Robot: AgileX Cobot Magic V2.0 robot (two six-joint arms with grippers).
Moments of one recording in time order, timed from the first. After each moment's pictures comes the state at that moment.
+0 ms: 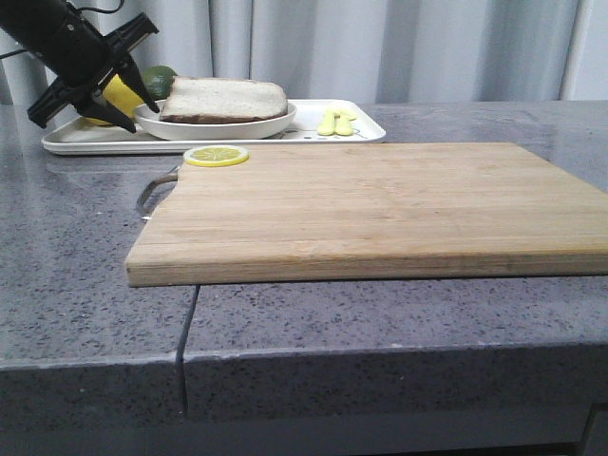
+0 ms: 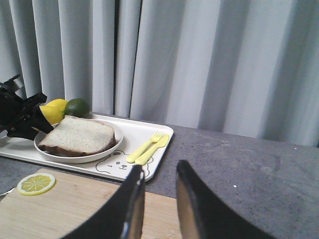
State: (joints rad) left arm -0.04 2.21 -1.95 -0.62 0.80 -0.16; right arm 0.36 0.57 -0.47 0.85 -0.10 -0.86
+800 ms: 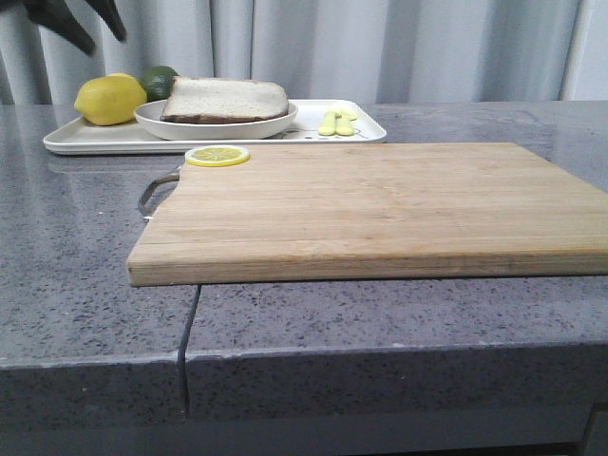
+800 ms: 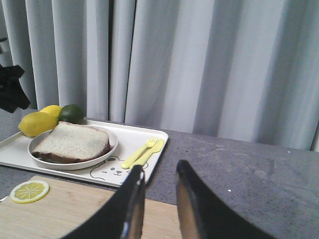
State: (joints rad) left arm -0.03 2.20 -2.38 -0.32 1.22 -0.16; right arm 0.36 0.57 -0.47 0.86 -0.13 -0.86
